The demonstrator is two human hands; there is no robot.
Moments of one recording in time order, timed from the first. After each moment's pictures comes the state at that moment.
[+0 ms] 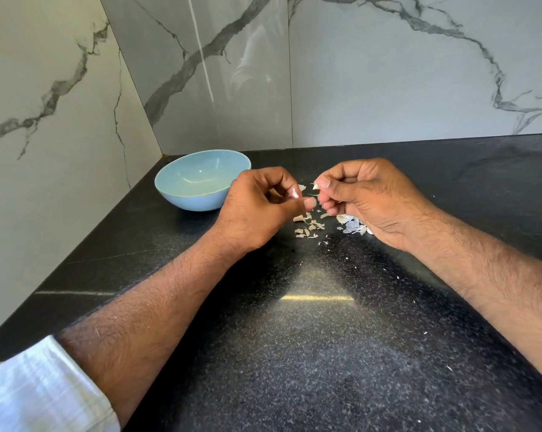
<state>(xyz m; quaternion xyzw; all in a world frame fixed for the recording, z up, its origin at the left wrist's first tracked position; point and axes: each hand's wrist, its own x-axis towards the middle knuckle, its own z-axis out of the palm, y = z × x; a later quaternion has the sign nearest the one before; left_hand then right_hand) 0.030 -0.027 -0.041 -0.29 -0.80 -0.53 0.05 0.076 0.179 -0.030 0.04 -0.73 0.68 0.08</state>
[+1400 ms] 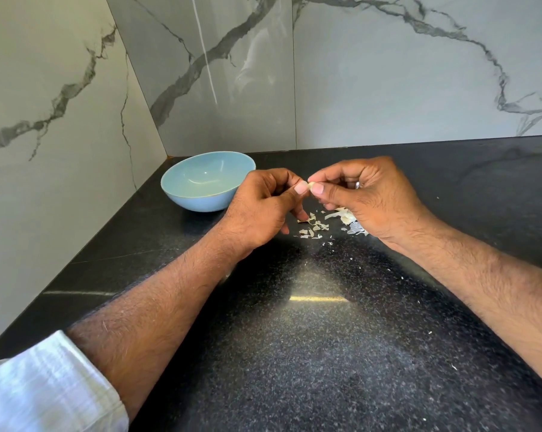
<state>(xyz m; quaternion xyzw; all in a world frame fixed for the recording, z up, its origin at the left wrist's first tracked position) 0.031 -0.025 -0.037 -0.28 -0.77 -0.57 -0.01 0.078 0.172 -0.035 0.12 -0.78 0.58 0.20</state>
